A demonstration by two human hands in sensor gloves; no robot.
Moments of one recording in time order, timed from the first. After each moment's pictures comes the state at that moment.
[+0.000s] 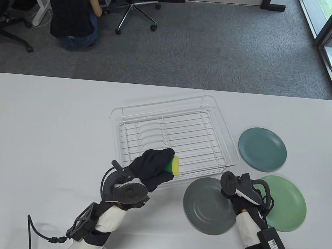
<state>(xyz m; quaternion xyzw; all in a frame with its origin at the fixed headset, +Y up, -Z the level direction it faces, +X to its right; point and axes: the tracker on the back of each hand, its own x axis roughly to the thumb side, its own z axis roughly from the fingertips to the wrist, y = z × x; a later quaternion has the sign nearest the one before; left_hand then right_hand) -0.108 -0.621 -0.237 0.24 -0.35 0.21 0.88 0.218 -0.761 -0.271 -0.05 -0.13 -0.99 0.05</state>
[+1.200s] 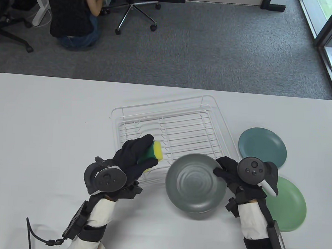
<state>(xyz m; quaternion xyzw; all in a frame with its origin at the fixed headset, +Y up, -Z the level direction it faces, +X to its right) -0.150 -0.624 -0.253 0.26 -0.27 0.28 0.89 0.208 -0.660 -0.282 -0.15 0.01 -0.94 -0.31</state>
